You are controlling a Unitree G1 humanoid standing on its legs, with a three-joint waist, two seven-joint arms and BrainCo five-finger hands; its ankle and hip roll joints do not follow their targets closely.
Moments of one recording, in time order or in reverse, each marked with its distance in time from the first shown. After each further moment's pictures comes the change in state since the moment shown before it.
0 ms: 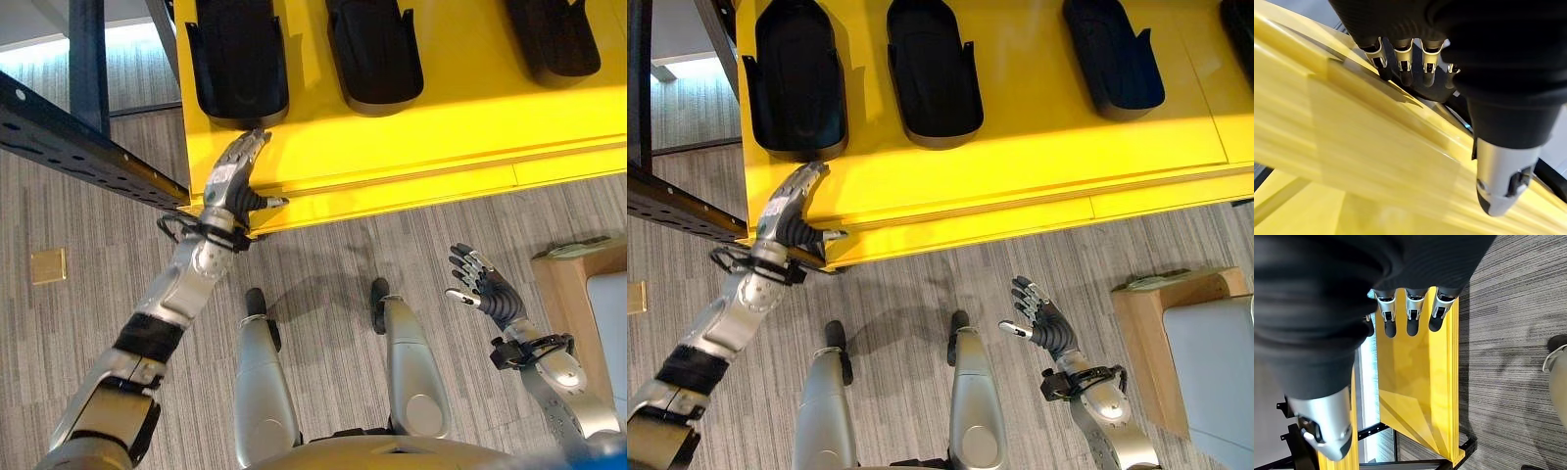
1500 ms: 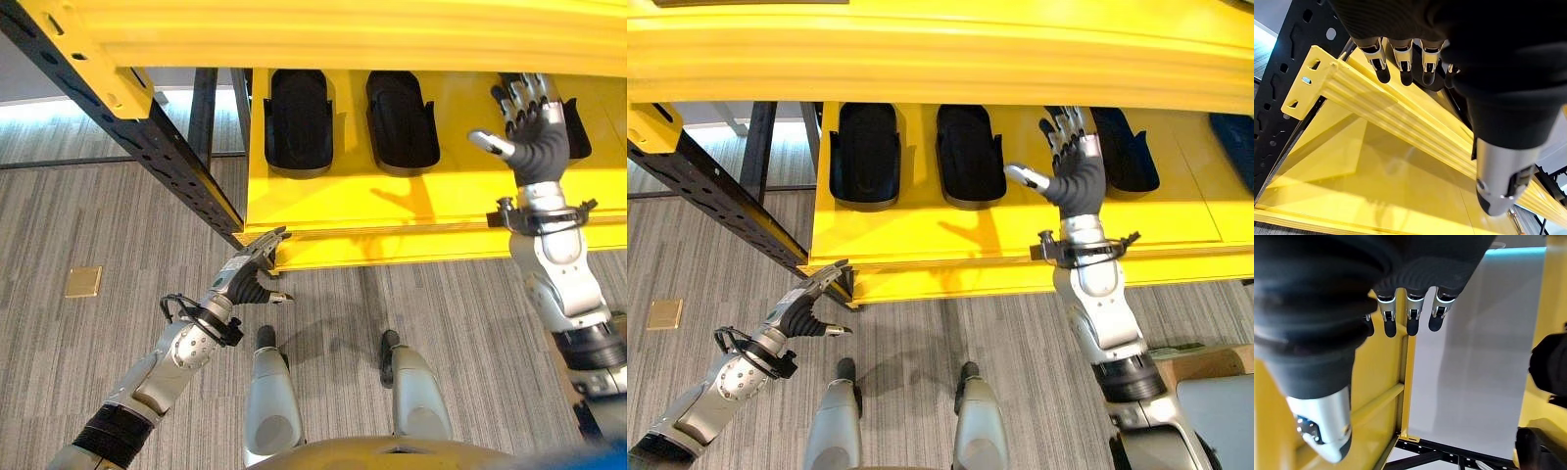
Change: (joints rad) left arm 0.386 0.078 -0.038 -0.144 -0.095 -0.108 -0.170; right arm -0.717 -0.004 0.016 -0.002 -0.054 -0.156 -0.321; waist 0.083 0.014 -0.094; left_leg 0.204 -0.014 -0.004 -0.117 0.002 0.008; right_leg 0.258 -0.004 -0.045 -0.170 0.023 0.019
